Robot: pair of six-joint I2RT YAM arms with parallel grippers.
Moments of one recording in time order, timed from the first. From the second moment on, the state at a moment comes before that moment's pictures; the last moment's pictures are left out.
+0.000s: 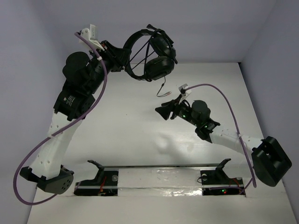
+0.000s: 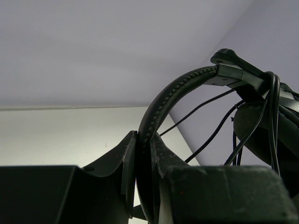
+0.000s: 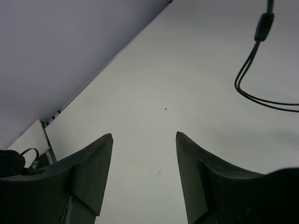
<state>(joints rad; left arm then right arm) -0.51 1.20 1.69 -0.38 -0.02 -0.54 0.68 1.27 0.64 0.61 -0.24 0.45</state>
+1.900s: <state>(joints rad) -0.51 1.18 1.65 -0.34 -0.18 -0.54 0.81 1.61 0.79 0.71 -0.09 0.51</state>
